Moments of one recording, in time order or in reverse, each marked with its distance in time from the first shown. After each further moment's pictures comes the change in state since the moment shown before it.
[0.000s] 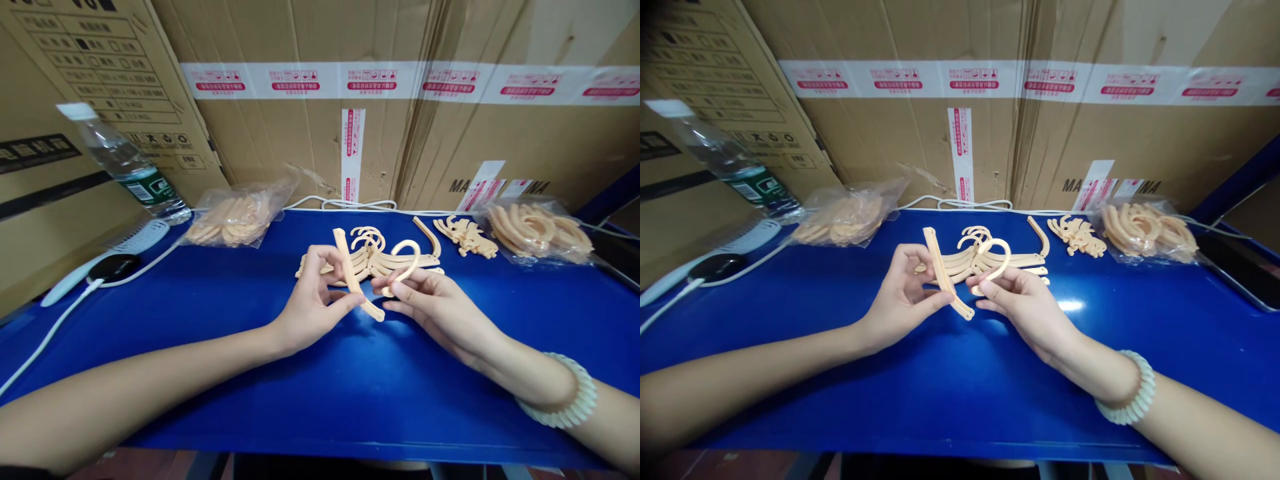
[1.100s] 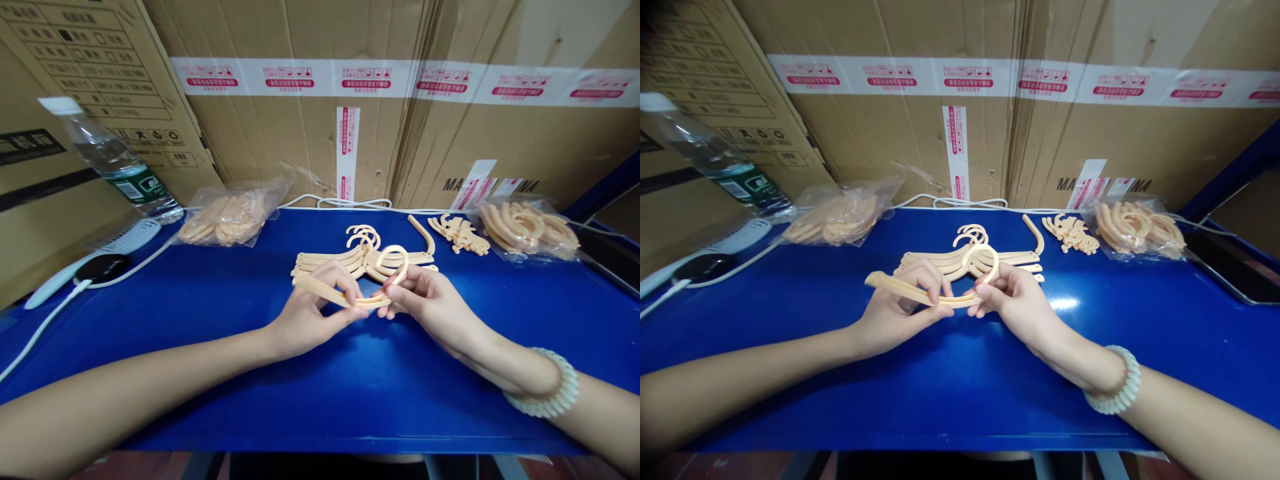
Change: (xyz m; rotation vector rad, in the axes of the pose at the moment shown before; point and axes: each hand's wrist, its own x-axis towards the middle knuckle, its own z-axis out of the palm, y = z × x) left_hand -0.004 0.008 -0.006 0.415 -0.172 0.314; right_hand 0.003 0.005 0.001 -0.139 -0.037 -0.093
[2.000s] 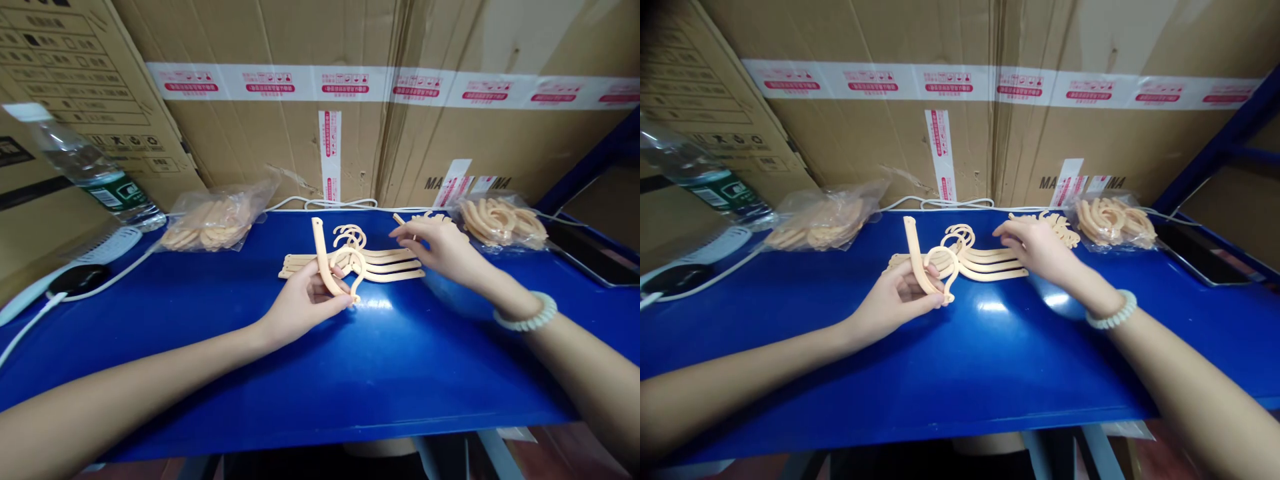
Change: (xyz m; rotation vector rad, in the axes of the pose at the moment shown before) left_hand 0.003 -0.005 0.008 -0.405 0.001 -0.561; right_hand 0.038 -0.040 -0.081 -1.128 0.060 -0.563
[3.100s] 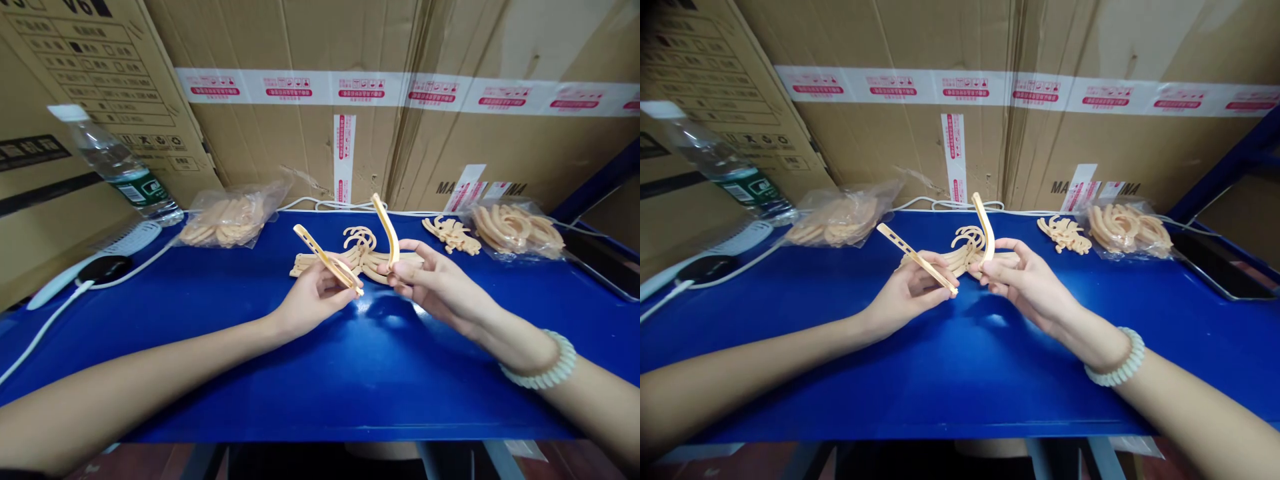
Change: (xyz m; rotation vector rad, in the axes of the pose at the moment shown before) left_hand 0.004 0.001 0.000 -0.068 0.028 0.074; right_hand -0.022 -0.065 0.030 1.304 0.024 0.638
